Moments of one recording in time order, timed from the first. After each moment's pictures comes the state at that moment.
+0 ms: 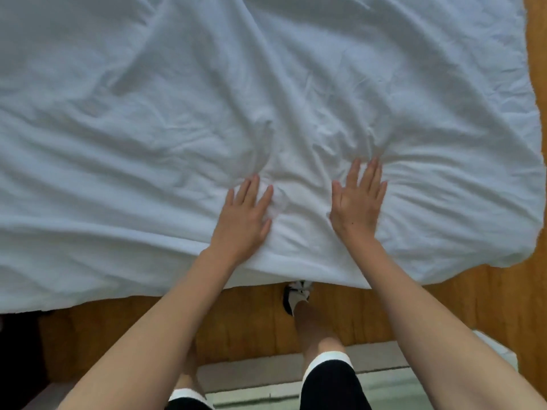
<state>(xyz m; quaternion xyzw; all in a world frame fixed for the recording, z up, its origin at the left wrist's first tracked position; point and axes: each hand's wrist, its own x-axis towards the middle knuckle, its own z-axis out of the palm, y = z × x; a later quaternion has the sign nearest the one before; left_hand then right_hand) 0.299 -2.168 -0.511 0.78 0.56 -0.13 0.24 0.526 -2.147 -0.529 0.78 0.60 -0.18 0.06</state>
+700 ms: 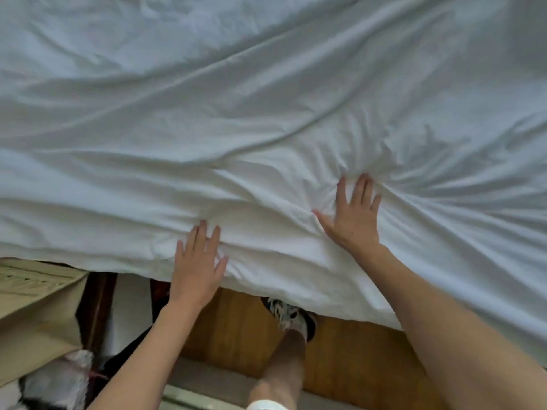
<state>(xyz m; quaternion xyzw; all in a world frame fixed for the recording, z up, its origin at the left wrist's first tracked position) -0.359 -2.343 -0.496 0.54 0.79 -0.17 0.23 -0.103 -2.165 -0.547 0.58 0.77 -0.22 0.14</state>
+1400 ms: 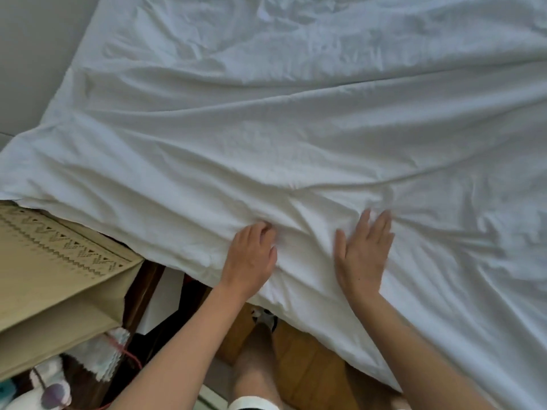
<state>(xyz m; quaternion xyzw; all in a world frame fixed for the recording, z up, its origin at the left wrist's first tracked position) -0.397 -2.292 -0.495 0.58 0.80 0.01 0.17 -0.221 -2.179 -0.530 0.60 0.75 -0.27 0.03</state>
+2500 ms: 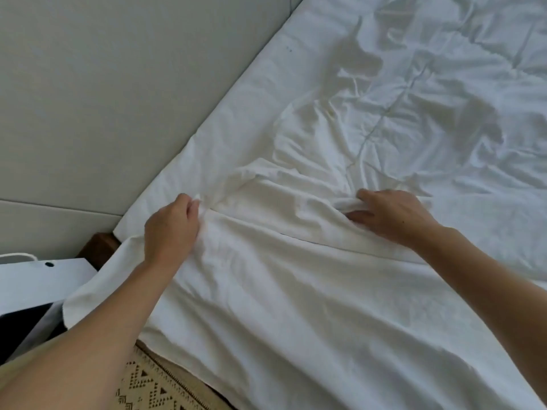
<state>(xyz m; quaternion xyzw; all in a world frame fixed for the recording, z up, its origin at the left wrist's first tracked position) -0.894 -2.303 -0.487 0.29 0.95 0.07 0.06 -0.665 -2.013 -0.496 0.24 0.93 -0.17 0.22</state>
